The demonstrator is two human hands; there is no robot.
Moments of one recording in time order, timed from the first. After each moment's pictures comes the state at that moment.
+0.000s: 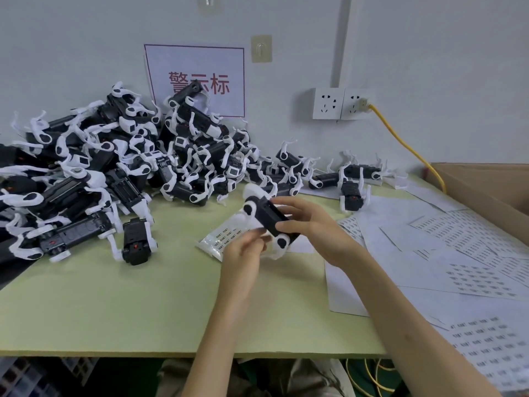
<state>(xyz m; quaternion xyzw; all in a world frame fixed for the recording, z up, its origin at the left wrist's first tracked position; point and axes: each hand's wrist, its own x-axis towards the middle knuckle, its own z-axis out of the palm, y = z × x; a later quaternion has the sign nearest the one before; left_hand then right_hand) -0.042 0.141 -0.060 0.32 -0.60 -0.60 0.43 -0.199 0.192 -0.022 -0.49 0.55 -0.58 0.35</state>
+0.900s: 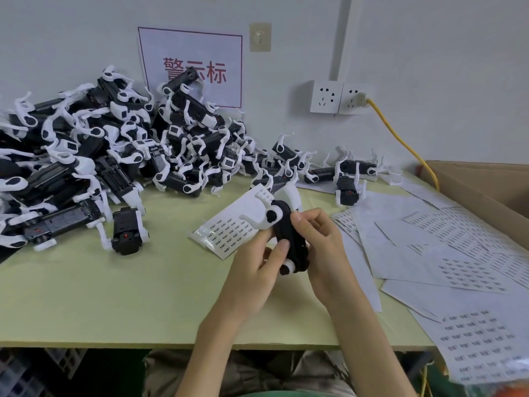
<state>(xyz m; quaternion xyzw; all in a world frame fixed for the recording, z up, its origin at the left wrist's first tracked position) -0.027 0.170 -0.059 0.15 -0.75 -0.52 0.37 -0.148 0.237 -0.042 -0.34 0.49 -0.74 0.31</state>
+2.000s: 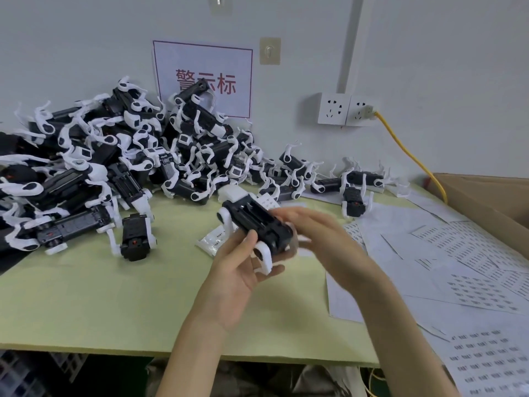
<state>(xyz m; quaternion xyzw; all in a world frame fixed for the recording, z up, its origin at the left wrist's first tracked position) -0.006 0.153 -0.045 0.07 -0.47 -0.80 0.37 -0.167 0.227 -0.004 -0.51 0.55 -0.58 0.32</state>
